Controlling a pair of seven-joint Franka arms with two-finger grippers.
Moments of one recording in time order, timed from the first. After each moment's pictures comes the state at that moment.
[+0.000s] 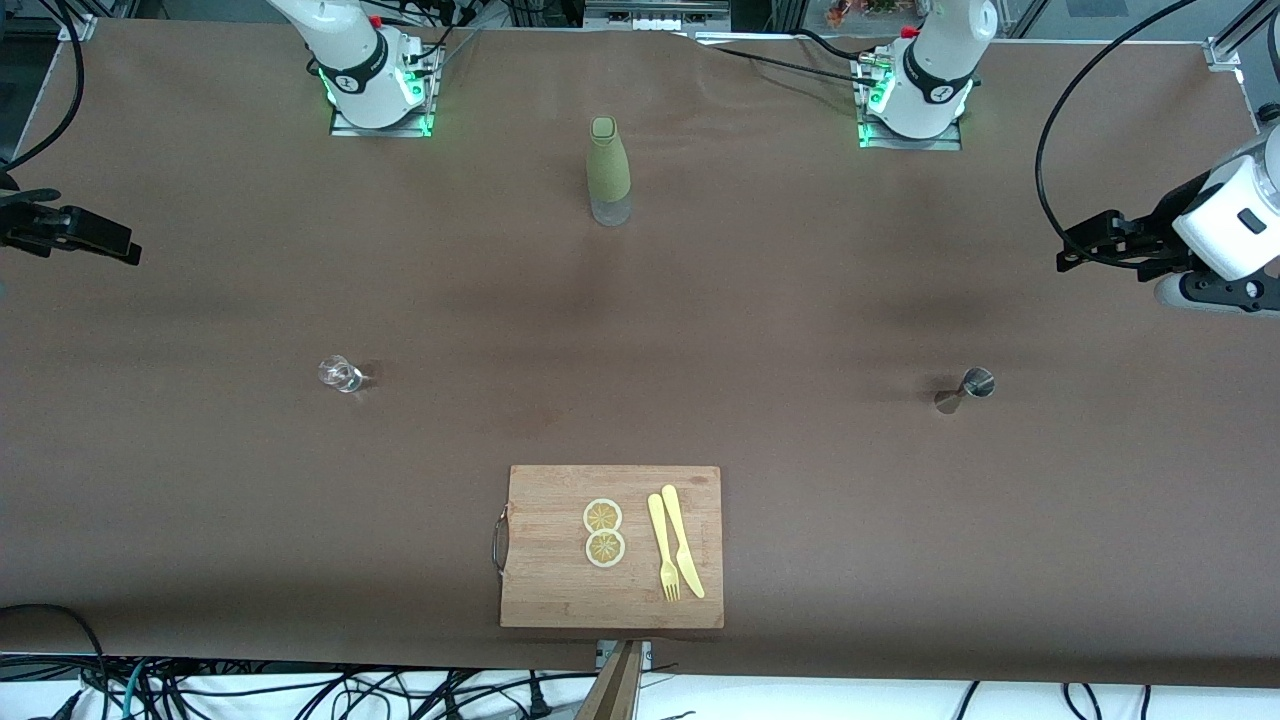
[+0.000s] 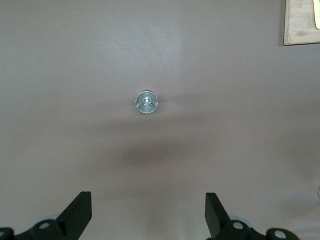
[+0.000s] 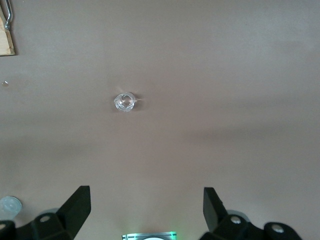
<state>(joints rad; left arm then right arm) 0.18 0.07 -0.17 -1.62 -0.05 1.56 0.08 -0.01 0.15 -0.05 -1.42 -0.03 1.43 0.01</state>
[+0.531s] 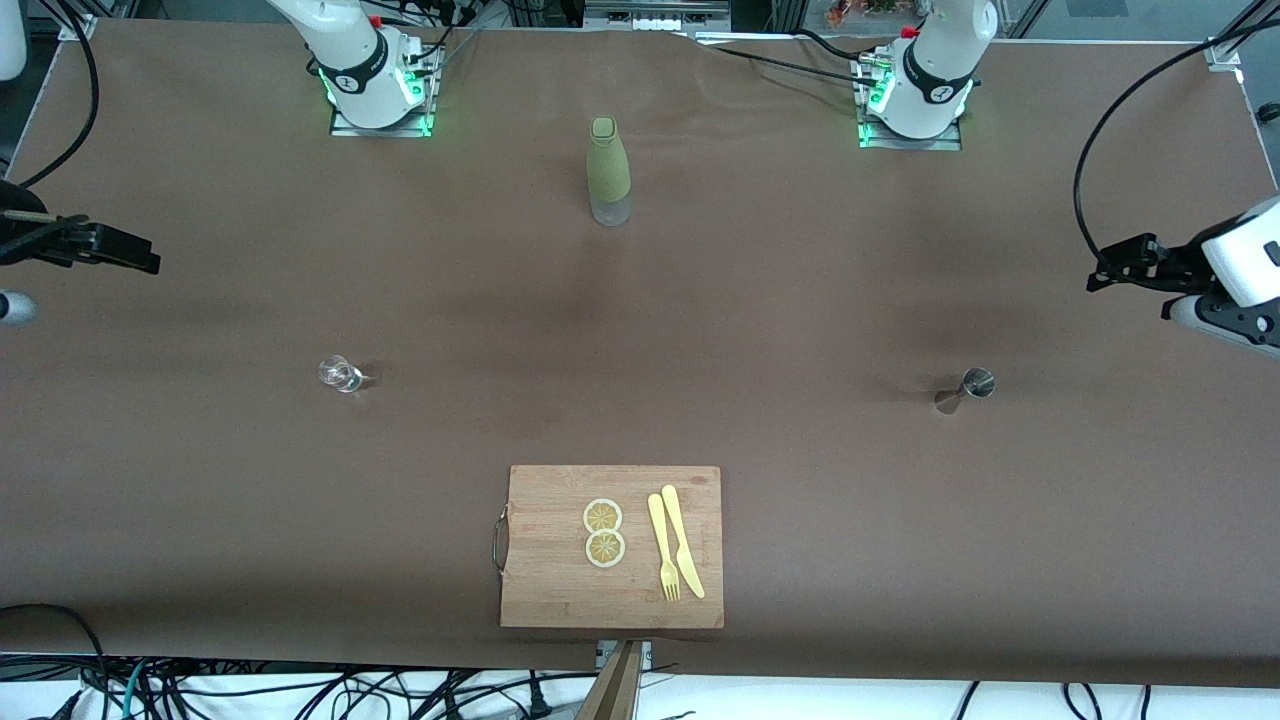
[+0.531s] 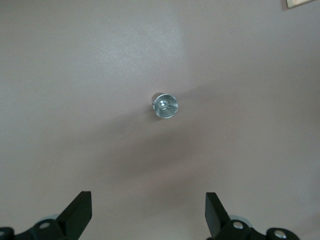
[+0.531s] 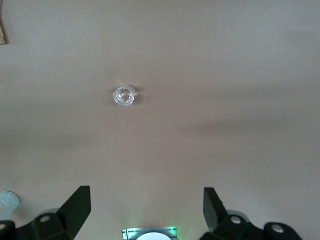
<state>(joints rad) 0.29 0.15 -0.17 -1.63 -0.04 1.63 0.49 -0.01 0.19 -0.05 -1.43 -0.03 1.42 0.01</state>
